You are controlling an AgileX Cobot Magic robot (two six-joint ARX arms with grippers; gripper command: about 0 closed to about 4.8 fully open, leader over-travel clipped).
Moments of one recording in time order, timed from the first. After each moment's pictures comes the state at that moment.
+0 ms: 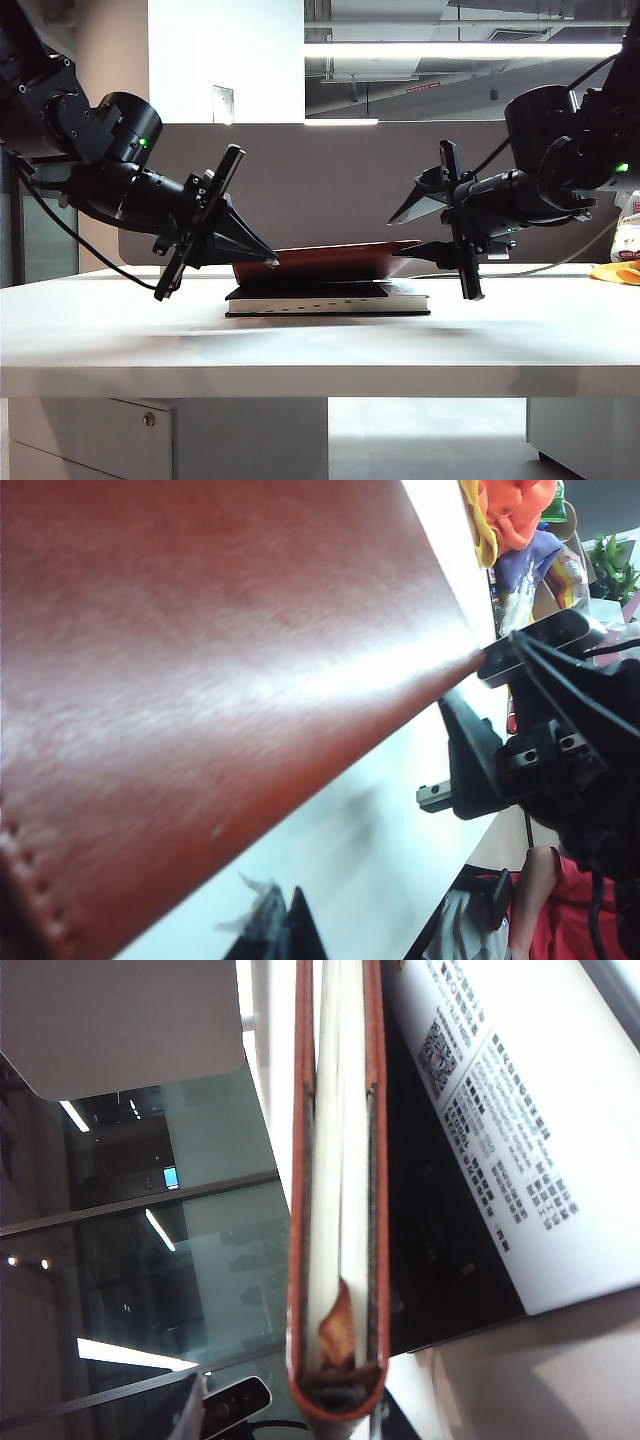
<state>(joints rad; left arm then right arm) -0.25 1.94 1.13 0.24 0.80 -0.71 0.23 2.01 1.07 0.69 -0.57 1.58</state>
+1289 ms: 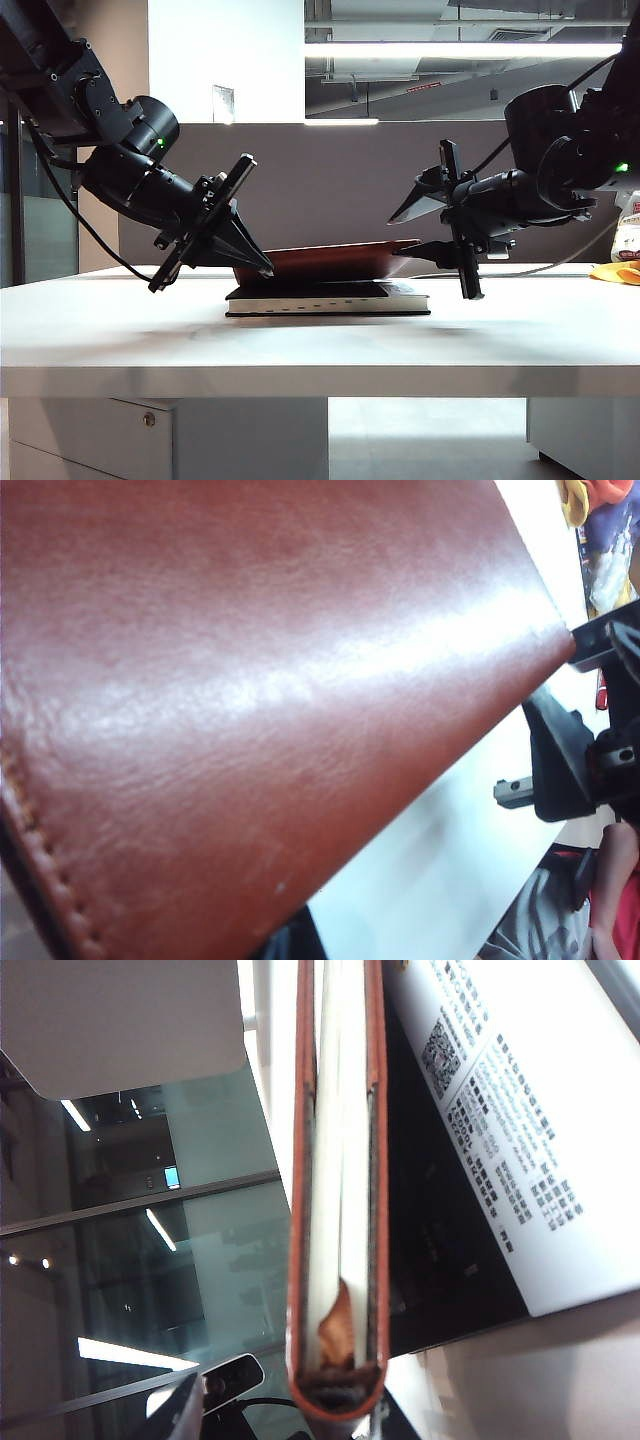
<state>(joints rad) -0.25 1.99 1.30 -0.07 0.73 -0.52 0.23 2.01 1.07 0.70 -0.57 1.58</state>
